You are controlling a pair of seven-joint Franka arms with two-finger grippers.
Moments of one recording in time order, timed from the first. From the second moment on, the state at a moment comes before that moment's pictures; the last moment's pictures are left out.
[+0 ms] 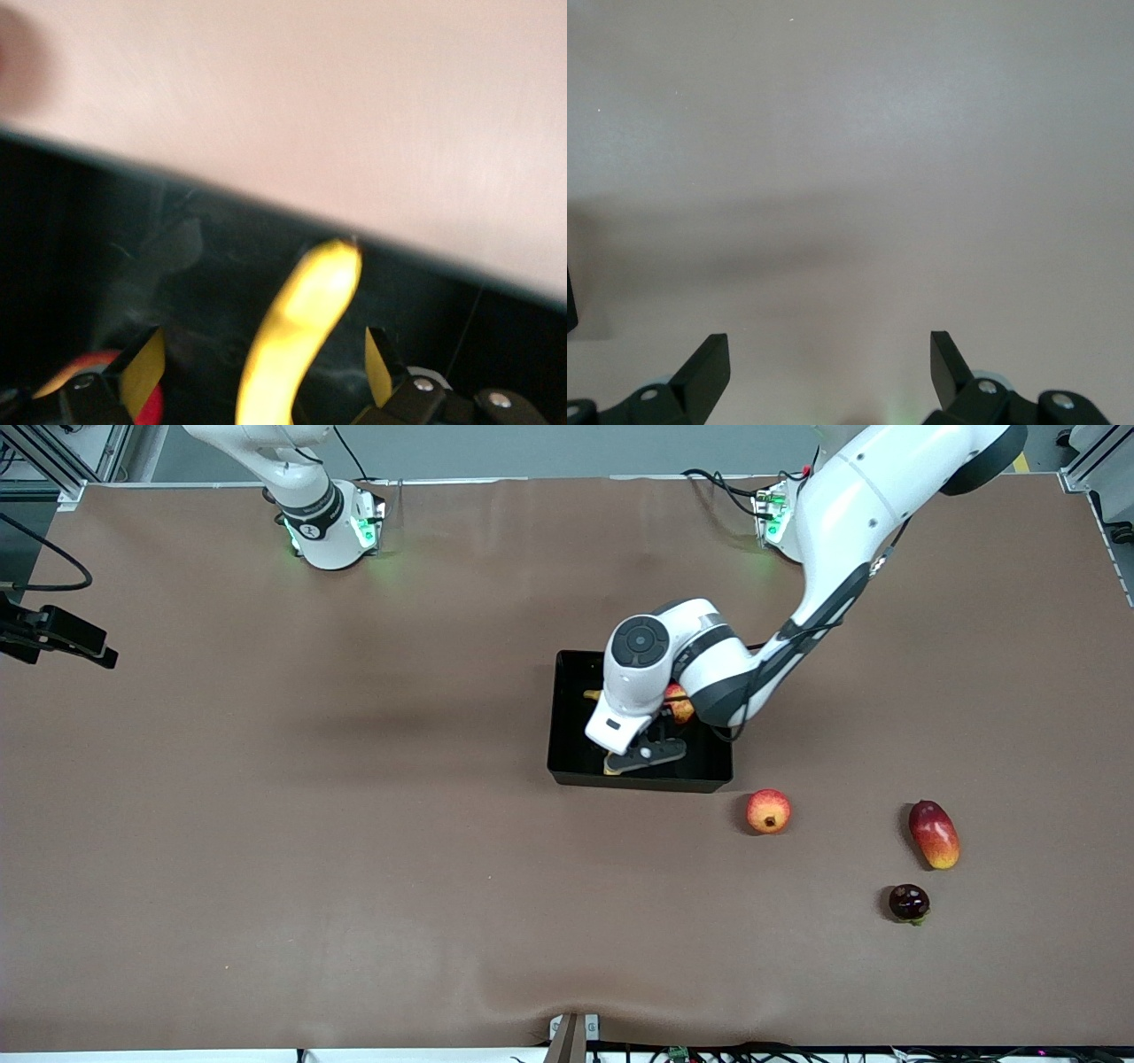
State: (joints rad) left arm -0.07 0.69 -0.74 -1.66 0.60 2.12 -1.26; right arm -0.06 0.04 -0.01 -1.47 0.01 1.45 0.01
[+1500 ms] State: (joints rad) left arm 0.35 0.38 -0.74 -1.41 0.39 1.70 -0.54; right arm -0.02 0.04 -0.01 -1.48 0.01 1.38 0.02
